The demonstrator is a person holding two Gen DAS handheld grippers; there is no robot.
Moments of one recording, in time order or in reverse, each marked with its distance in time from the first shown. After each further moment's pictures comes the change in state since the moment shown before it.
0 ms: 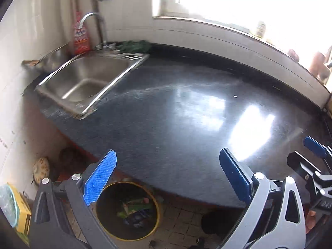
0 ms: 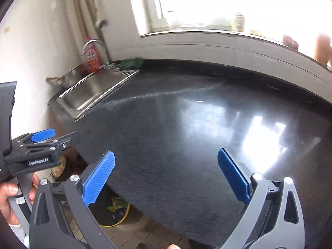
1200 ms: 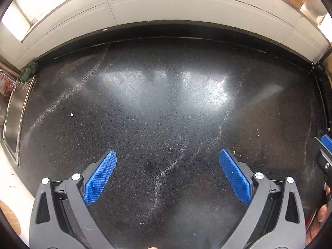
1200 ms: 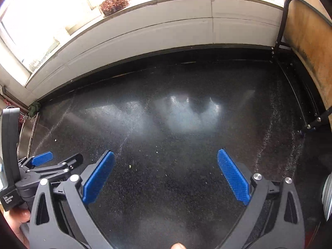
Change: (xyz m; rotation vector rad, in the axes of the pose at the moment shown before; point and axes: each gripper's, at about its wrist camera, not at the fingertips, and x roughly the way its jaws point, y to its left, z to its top) left arm 0.143 -0.389 0.106 0.263 0.445 -0.028; right arm -0.023 -0.390 0.064 0.438 0.287 -0.234
